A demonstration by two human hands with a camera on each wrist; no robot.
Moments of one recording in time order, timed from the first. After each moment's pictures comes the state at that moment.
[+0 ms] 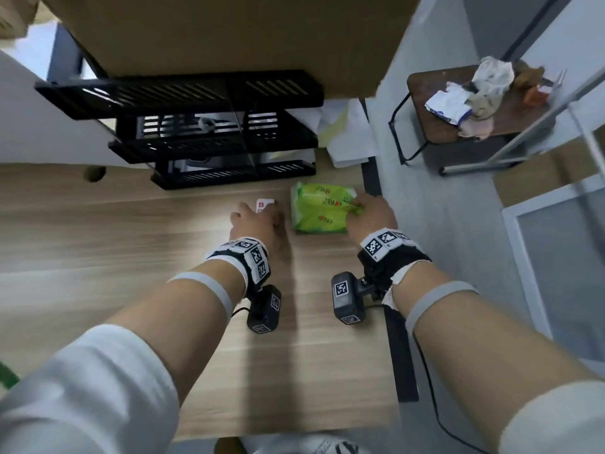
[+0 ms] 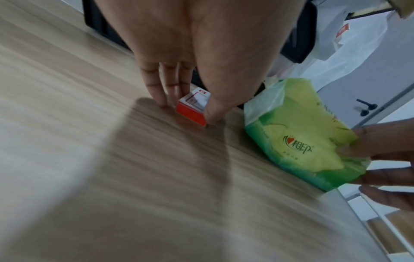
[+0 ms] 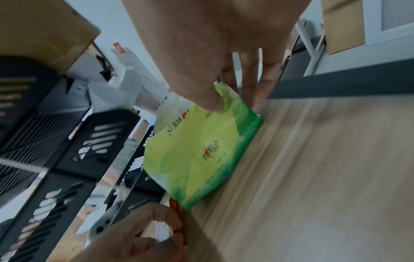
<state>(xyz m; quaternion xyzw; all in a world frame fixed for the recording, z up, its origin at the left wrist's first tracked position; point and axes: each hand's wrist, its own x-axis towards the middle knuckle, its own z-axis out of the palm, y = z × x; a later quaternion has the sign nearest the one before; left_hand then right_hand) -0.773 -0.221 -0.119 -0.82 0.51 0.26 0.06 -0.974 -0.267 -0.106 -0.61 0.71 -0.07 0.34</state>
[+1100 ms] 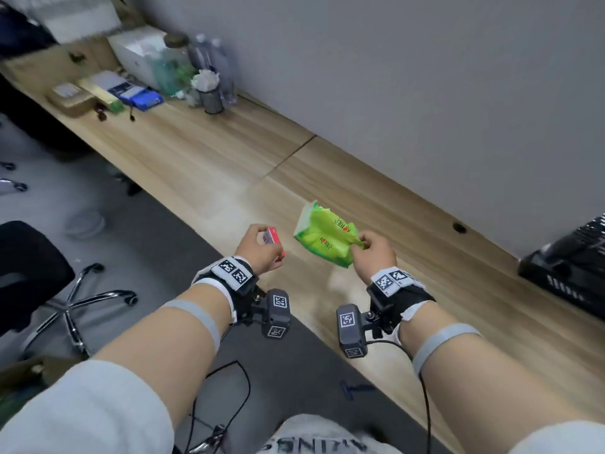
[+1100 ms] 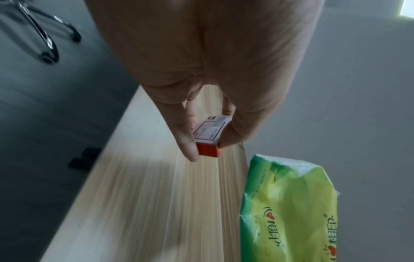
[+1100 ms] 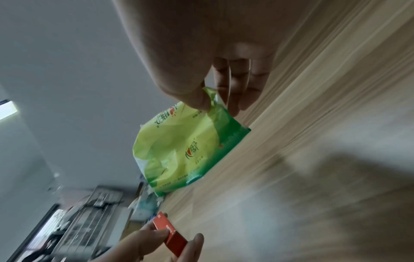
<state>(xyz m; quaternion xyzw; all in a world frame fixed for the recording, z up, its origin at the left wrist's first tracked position) -0.211 0.259 0.009 -0.72 -0.02 0.35 -0.61 -0.352 0.091 0.004 -0.79 0.43 -0.13 0.41</state>
